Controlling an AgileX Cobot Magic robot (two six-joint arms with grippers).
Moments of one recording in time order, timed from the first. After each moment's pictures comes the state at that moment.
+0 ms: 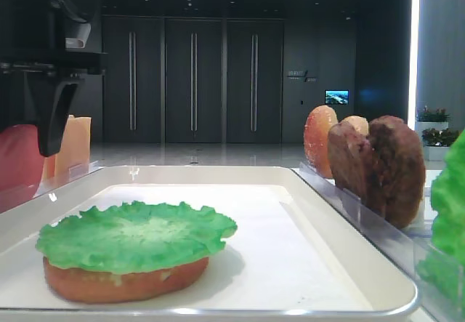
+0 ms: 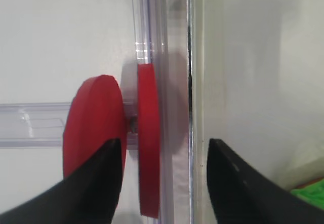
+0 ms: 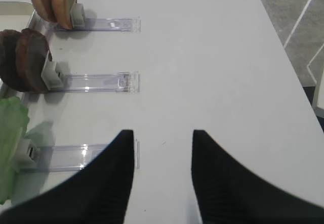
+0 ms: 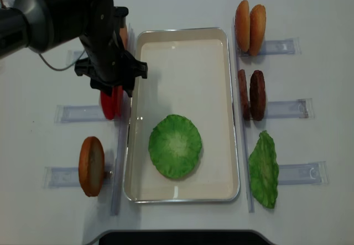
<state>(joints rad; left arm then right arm) -0.45 1.78 -1.19 0.20 0.90 -0.54 0.00 -0.01 -0.51 0.01 1.13 -0.06</state>
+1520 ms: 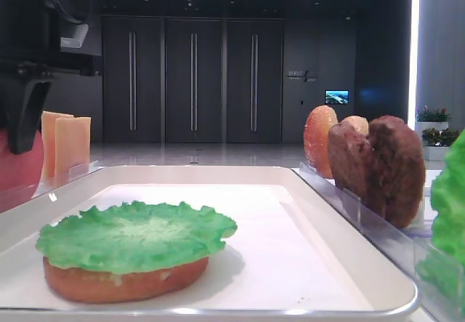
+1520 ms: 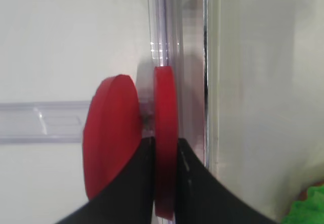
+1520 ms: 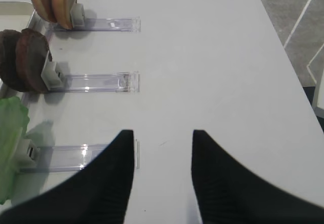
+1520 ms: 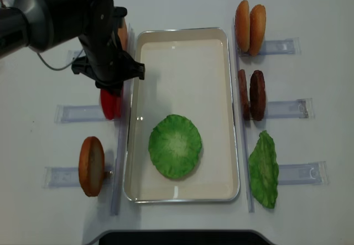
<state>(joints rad) -0.45 1.78 -1.19 0.23 0.94 -0.54 0.00 -0.01 -0.51 0.01 1.13 -0.06</state>
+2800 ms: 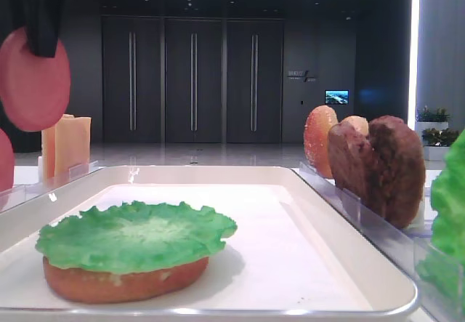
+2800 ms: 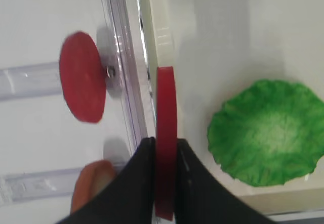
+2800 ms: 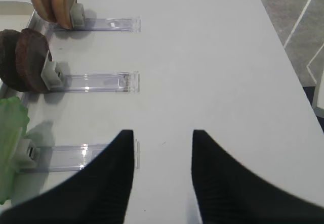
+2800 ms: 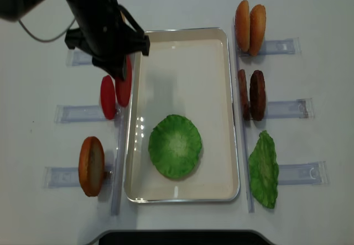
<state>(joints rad) -0.53 1.66 -1.36 0.10 1.22 -0.45 0.00 -0.01 -0.51 0.01 1.13 -0.06</state>
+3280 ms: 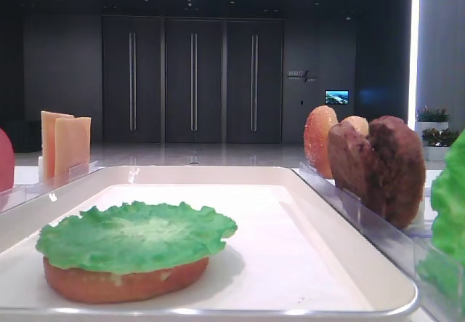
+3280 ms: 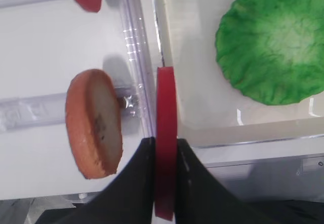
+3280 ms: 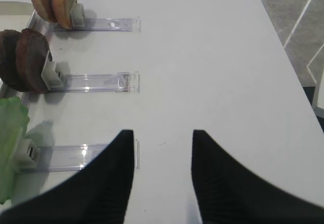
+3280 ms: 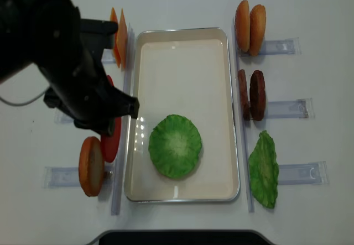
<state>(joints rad) -0.67 1.38 -1.05 0.12 1.22 -0.61 0.00 -0.01 -0.51 0.01 1.13 -0.06</state>
